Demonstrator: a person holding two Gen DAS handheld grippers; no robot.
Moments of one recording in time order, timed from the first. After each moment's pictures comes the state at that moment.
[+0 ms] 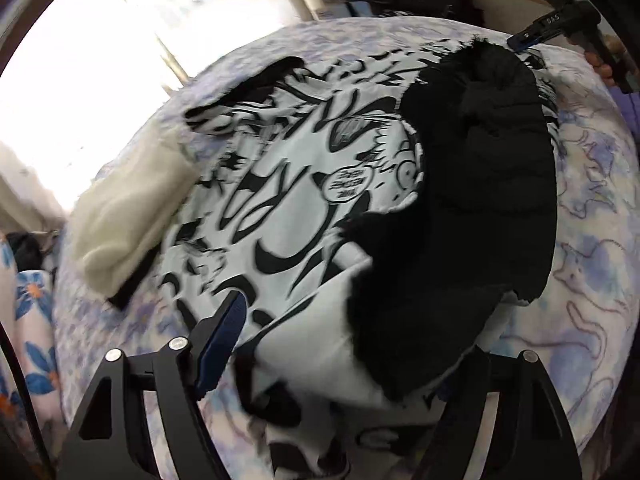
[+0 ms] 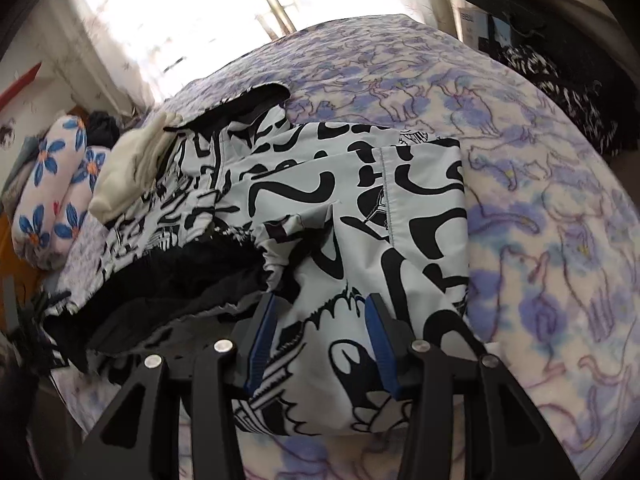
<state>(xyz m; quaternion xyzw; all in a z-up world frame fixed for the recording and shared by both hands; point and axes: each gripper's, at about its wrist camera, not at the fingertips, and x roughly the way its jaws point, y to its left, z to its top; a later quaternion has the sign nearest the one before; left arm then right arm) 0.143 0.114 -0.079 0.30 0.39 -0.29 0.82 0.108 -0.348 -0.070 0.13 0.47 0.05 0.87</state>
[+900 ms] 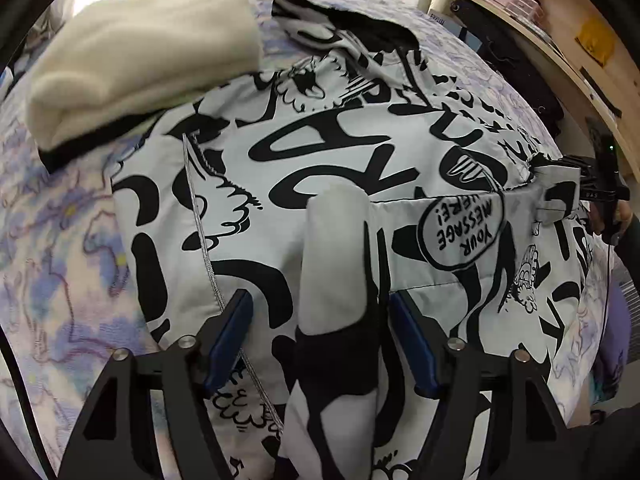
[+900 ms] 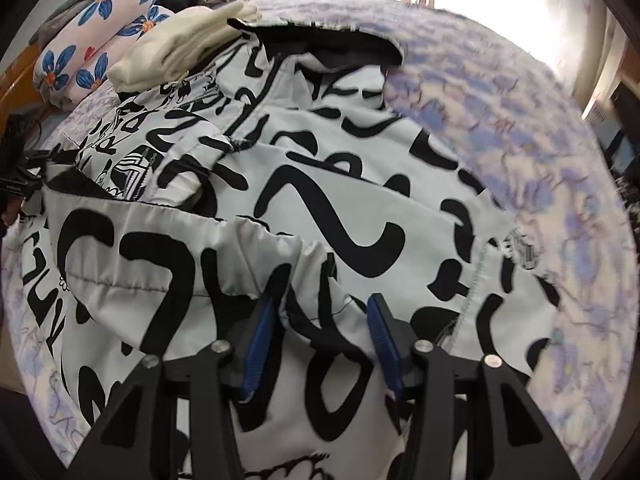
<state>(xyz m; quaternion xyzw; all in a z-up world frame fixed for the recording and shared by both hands) 0.260 0.166 -0.127 0.00 0.54 -0.24 0.80 0.236 -0.300 -0.111 -0.10 0.52 0.19 0.83</state>
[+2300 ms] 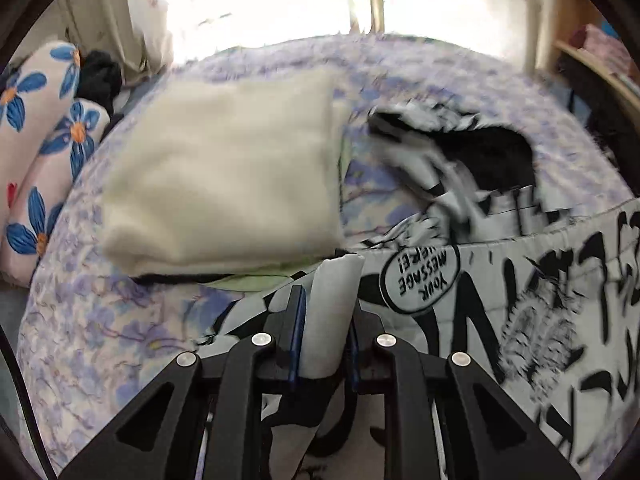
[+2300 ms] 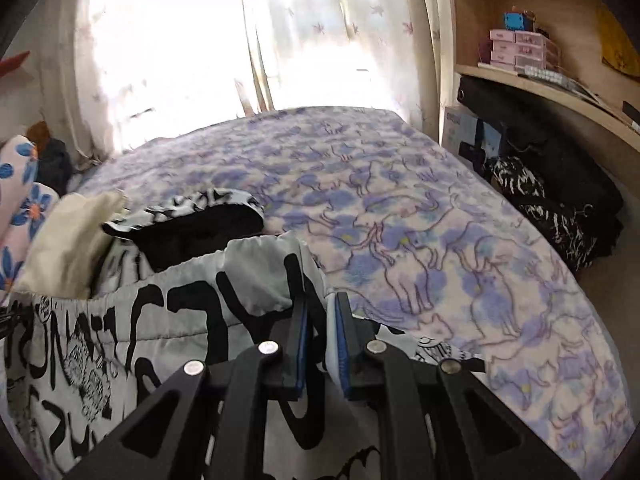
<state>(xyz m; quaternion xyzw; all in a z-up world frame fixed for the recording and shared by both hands) 0.391 0.108 -0.070 0.04 0.47 -0.01 0.88 0.292 -0.306 -0.039 0.04 0.35 -0.07 0.93</state>
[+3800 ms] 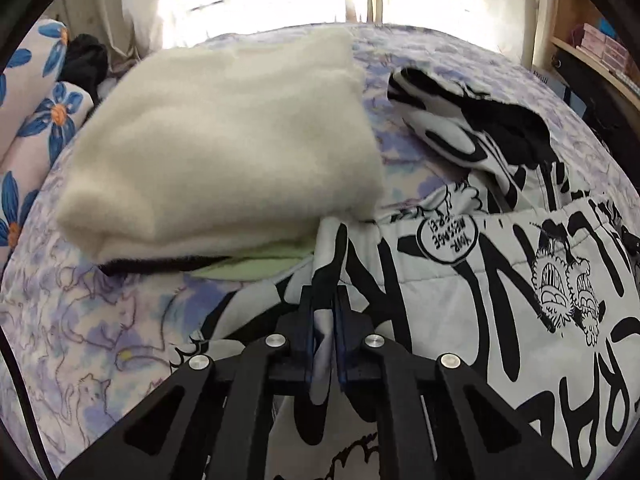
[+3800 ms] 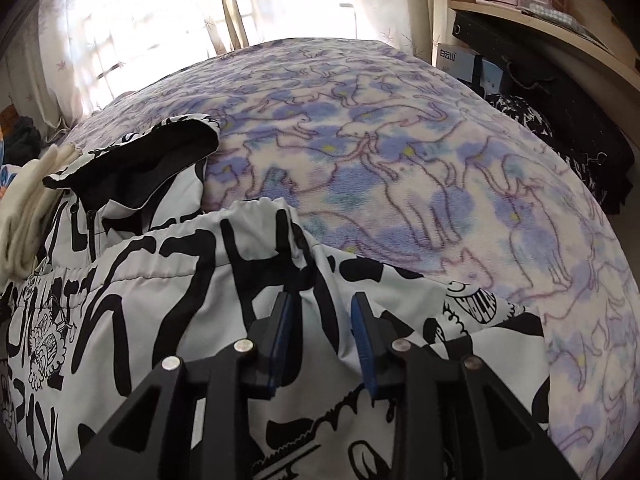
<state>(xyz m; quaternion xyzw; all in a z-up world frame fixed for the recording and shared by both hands) 0.388 0.143 -0.118 0.03 0.45 -0.04 0.89 0.320 -0.325 -0.123 0.06 0.43 -0.09 0.90</state>
